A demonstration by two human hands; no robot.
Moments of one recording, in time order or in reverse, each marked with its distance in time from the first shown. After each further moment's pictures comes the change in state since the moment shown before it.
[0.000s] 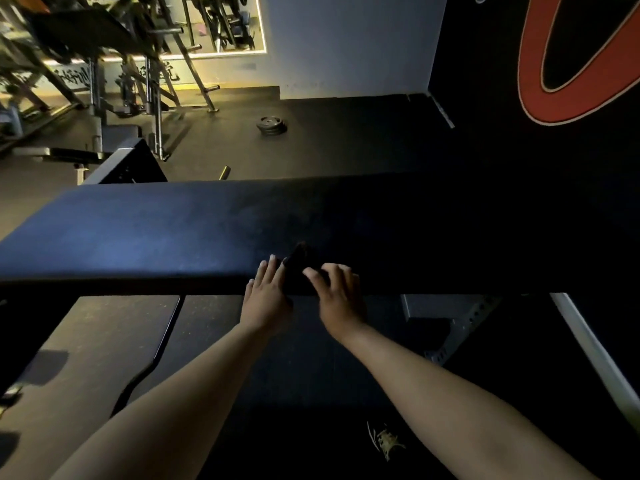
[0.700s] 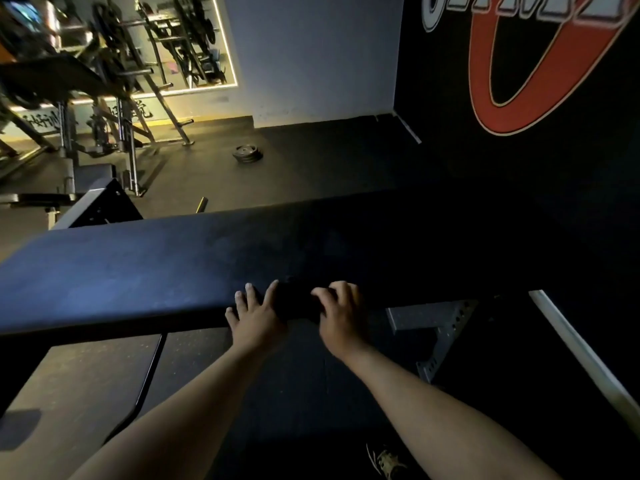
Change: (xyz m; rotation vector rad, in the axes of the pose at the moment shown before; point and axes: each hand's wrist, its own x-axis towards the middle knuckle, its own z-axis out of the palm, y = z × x) left_hand 0.004 0.042 -0.002 0.066 -0.082 -0.133; right_hand -0.012 0.029 -0.033 0.074 0.058 0.239
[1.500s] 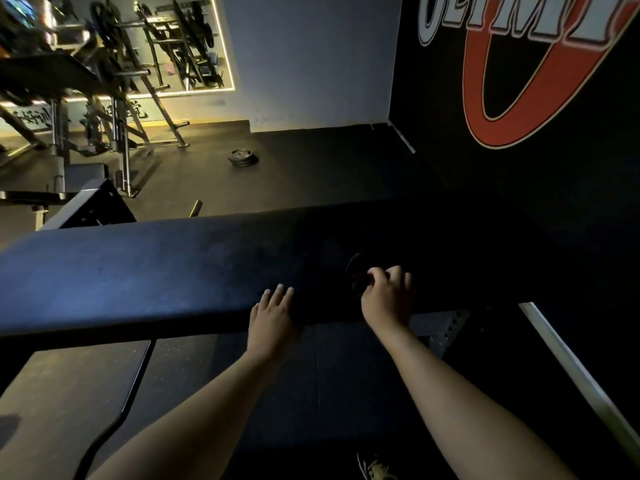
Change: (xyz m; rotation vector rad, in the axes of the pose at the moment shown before) left_hand 0.007 0.019 0.013 0.073 0.088 0.230; right_hand 0.039 0.052 -0.047 -0.144 0.092 0.442
